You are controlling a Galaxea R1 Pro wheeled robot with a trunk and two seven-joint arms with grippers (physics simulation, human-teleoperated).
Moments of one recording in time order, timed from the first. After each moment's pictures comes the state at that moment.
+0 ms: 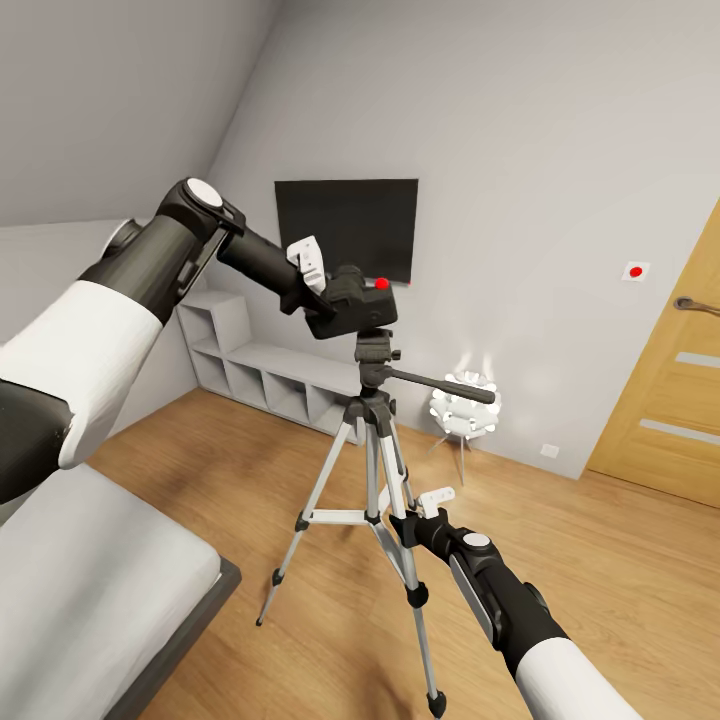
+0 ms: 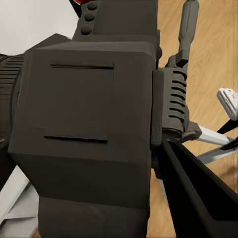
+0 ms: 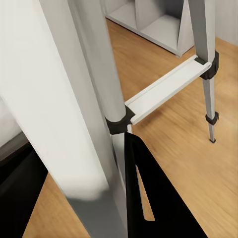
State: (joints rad) left arm -1.69 0.07 -0.50 -0.70 -0.30 0.41 -1.40; right arm -0.59 0.06 0.17 -0.80 -0.01 0.25 0.24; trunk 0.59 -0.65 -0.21
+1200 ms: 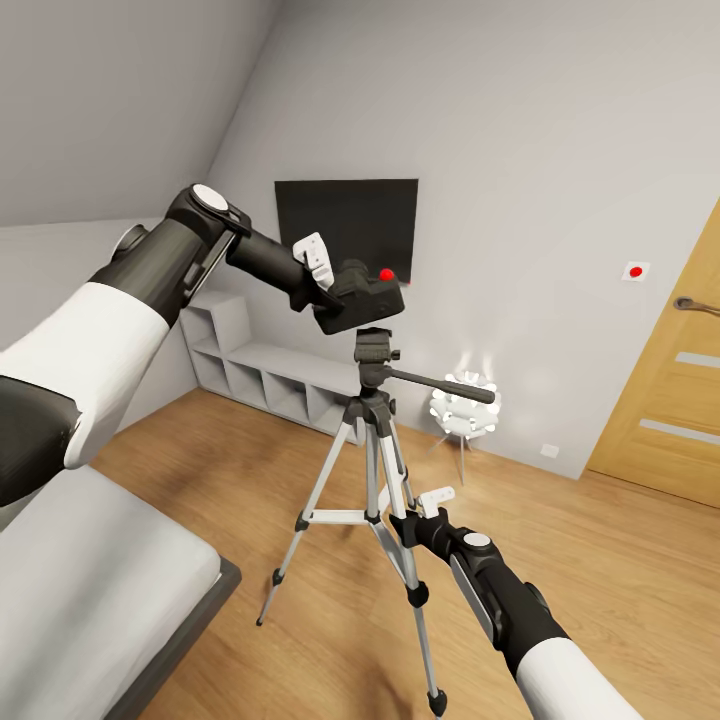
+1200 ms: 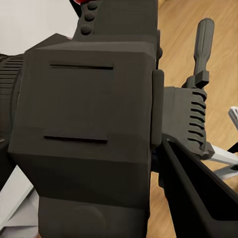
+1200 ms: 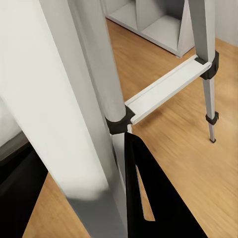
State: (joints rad) left arm -1.69 0.06 -0.50 -0.67 -0.24 0.41 -1.31; right arm -0.59 0.06 0.17 -0.80 -0.01 0.25 0.25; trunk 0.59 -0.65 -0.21
